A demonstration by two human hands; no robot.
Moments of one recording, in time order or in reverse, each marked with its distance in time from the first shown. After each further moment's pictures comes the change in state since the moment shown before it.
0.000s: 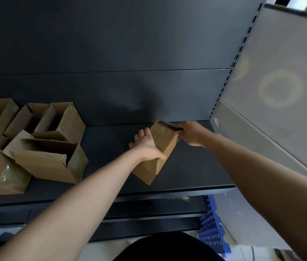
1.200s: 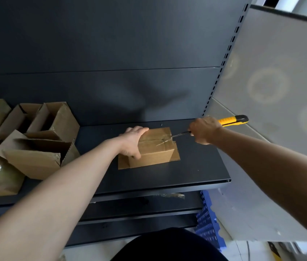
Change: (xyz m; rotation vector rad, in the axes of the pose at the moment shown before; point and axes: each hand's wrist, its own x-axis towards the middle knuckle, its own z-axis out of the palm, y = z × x) left_hand 0.000 -0.027 -0.030 0.232 -0.165 0.222; right_hand -0.028 0.025 -0.023 -0.880 0.021 -0.064
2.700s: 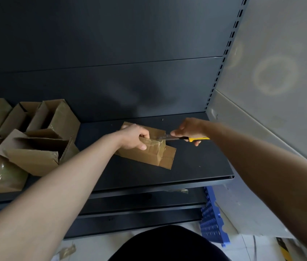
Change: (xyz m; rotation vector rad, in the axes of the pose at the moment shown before) left_hand 0.003 0.014 -0.005 -0.072 0.004 -0.032; right_hand 0.027 -0.005 0.021 1.014 -0.287 -0.007
